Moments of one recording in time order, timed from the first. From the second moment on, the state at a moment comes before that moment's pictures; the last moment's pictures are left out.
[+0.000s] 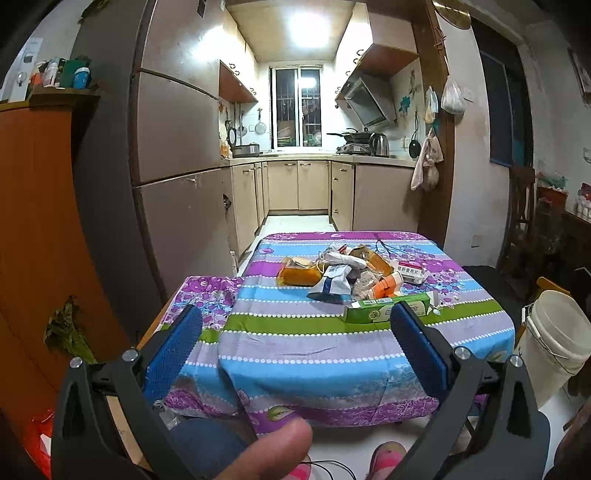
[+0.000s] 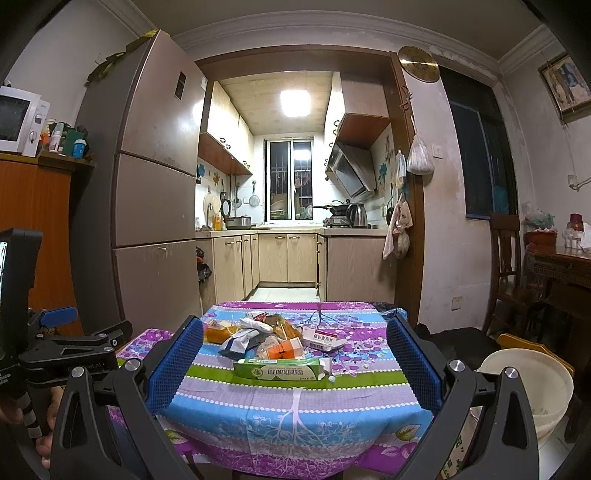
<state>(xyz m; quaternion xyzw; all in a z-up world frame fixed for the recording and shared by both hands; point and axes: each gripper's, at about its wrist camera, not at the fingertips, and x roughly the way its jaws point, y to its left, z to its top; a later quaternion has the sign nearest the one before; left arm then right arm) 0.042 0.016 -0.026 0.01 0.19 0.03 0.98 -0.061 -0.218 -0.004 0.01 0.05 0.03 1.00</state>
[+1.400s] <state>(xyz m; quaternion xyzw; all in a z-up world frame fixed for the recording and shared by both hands) 0.052 0.019 -0.027 0.00 0.20 0.02 0.98 -0.038 -0.216 -0.019 0.01 0.06 0.04 1.00</state>
